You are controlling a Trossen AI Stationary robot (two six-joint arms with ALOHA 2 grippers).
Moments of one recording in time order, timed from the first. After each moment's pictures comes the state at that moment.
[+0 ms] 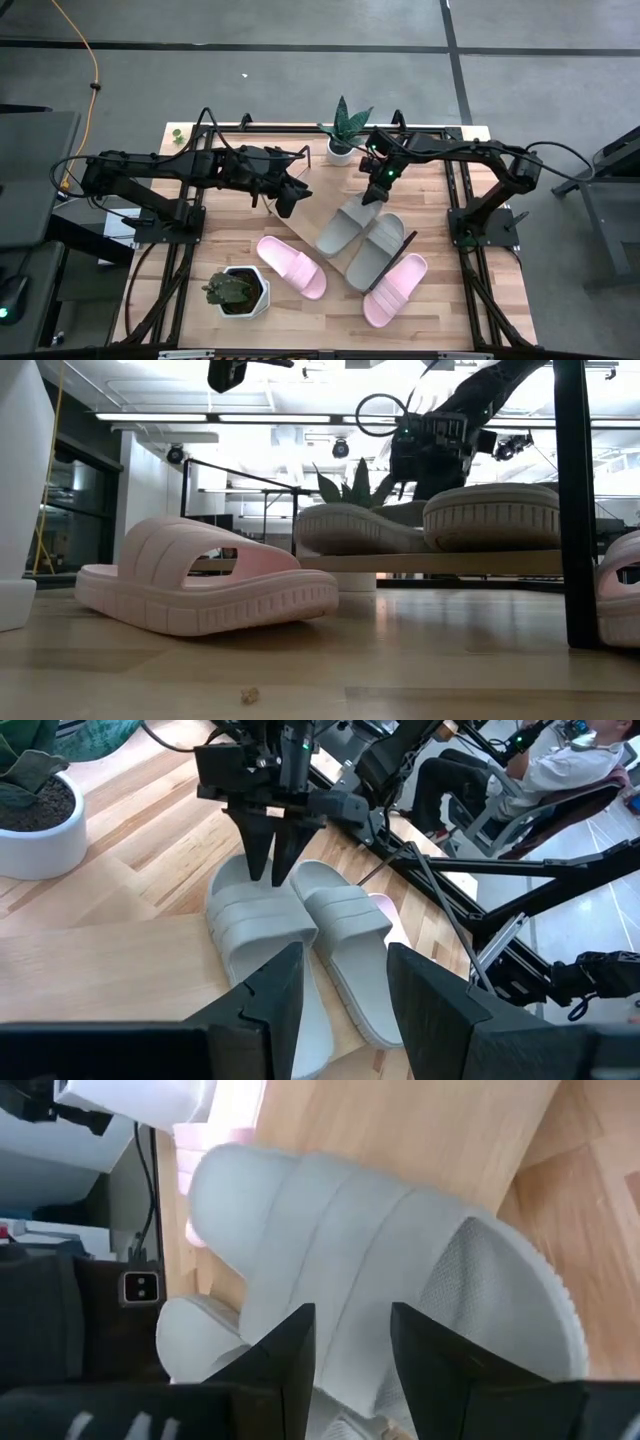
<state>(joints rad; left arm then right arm) 0.10 1.29 1.26 -0.51 -0.09 -0.66 -0.49 1.58 1.00 -0.62 -0.78 0.04</state>
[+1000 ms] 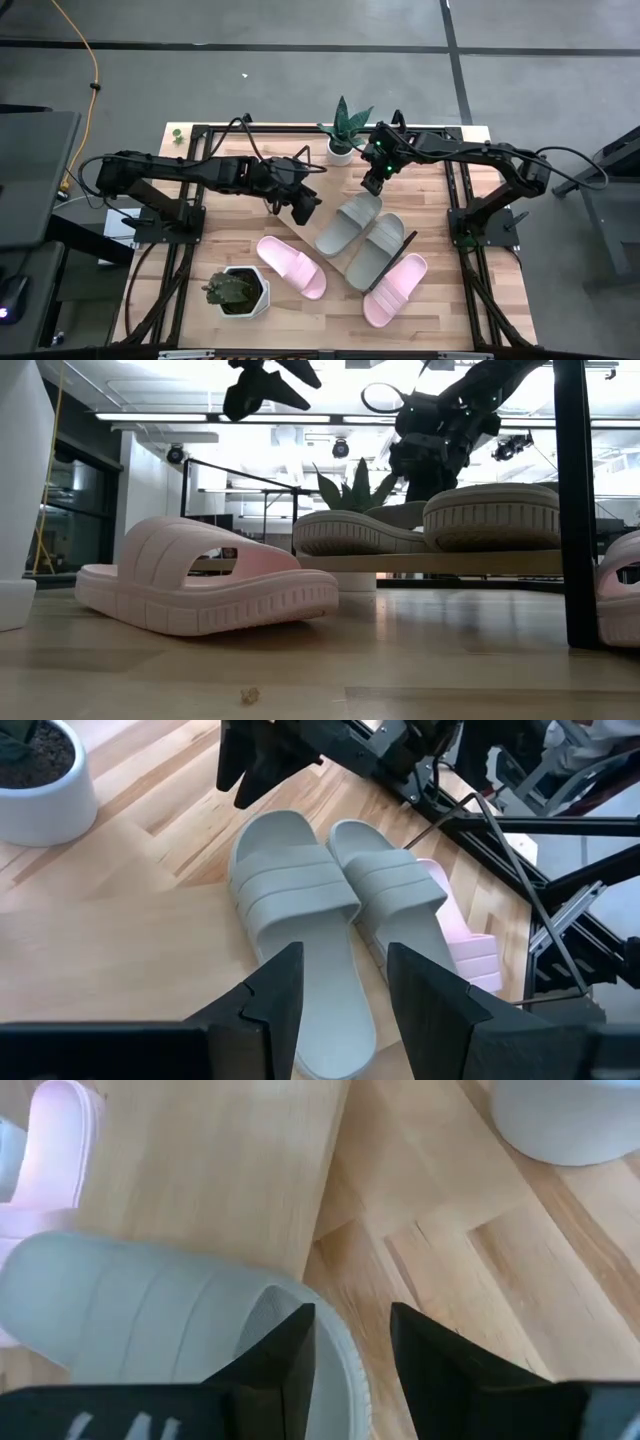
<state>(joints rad) 0.10 1.44 1.26 -0.50 -0.09 -0.63 -0.48 1.50 1.00 -0.55 -0.34 0.13</state>
